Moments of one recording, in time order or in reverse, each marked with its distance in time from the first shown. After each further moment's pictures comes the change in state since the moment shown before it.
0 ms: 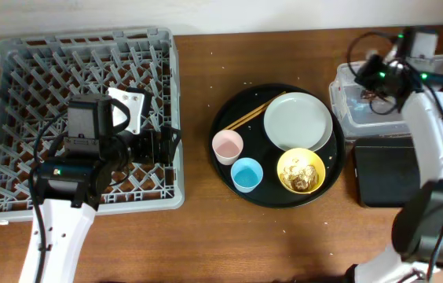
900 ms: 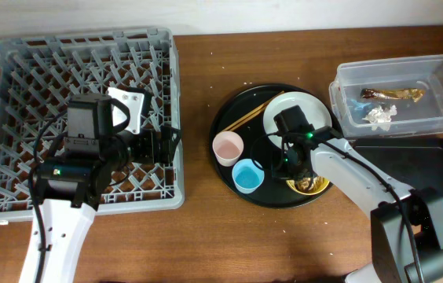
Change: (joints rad) left arm 0.000 0.000 0.002 0.000 0.000 0.000; right arm 0.564 -0.123 -0.493 -0.129 0.077 -0.040
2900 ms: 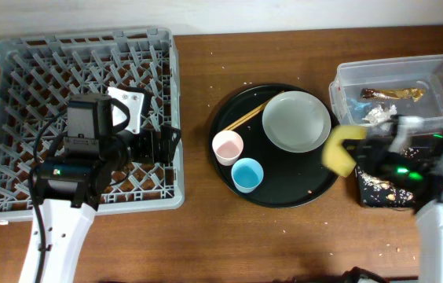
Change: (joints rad) left arm 0.000 0.000 0.001 0.000 0.000 0.000; right arm -0.719 -0.578 -0.203 0.121 -0.933 -0.184
